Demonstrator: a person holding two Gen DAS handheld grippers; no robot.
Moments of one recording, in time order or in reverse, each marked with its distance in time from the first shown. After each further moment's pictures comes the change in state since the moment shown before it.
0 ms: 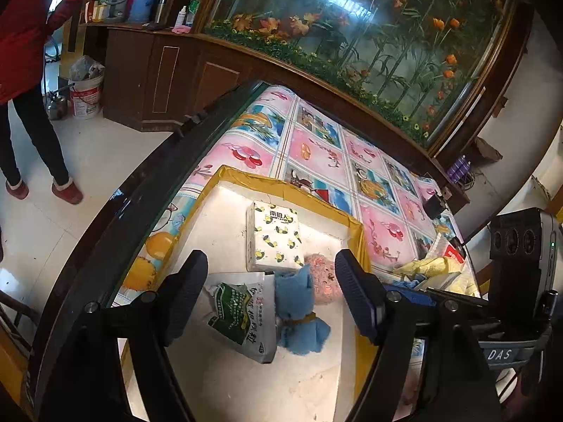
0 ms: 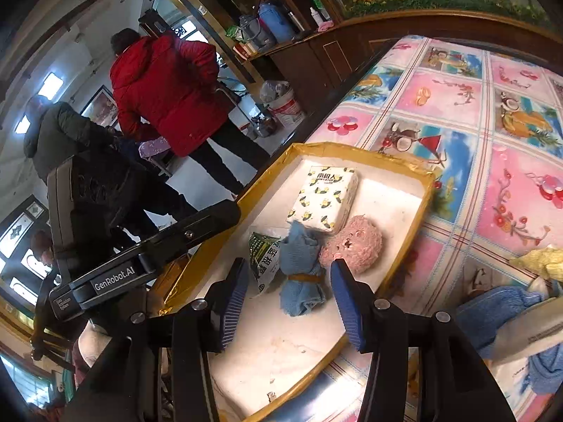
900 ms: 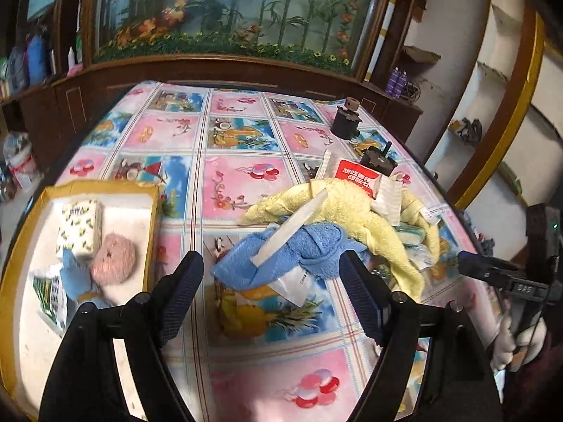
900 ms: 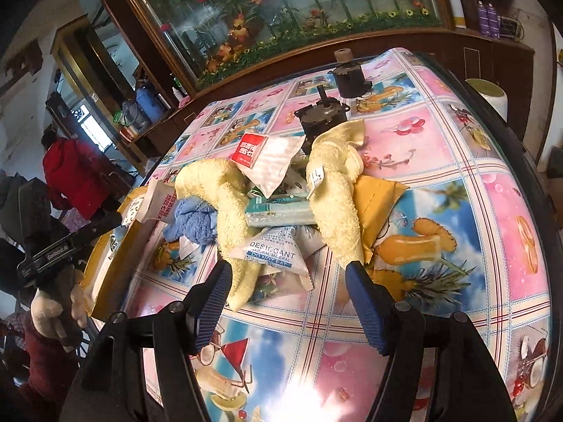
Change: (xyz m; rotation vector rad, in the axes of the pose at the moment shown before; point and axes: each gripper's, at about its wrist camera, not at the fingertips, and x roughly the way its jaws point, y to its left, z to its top) left arm 0.040 -0.216 -0.073 0.423 0.092 -0.069; right arm -0.258 -0.181 -0.175 0.285 -0.257 -0.398
